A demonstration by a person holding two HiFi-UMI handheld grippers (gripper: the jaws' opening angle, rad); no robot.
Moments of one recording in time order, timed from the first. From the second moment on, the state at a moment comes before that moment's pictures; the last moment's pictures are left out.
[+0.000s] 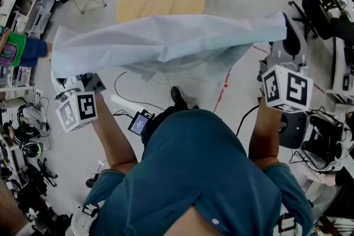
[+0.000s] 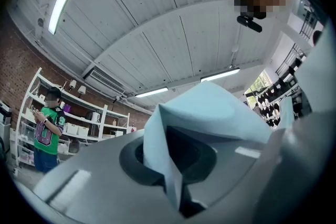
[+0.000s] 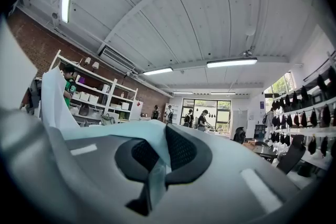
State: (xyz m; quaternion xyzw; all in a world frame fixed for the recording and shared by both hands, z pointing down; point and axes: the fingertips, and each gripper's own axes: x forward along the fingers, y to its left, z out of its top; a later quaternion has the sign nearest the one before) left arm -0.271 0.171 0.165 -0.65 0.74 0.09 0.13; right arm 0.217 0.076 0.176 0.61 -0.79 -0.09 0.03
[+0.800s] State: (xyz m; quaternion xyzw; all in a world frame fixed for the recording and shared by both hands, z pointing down) left arm -0.356 0.054 0.176 -0.67 0.73 0.12 0.12; right arm 0.152 -0.014 0.167 0.64 -0.76 -0.11 0.04
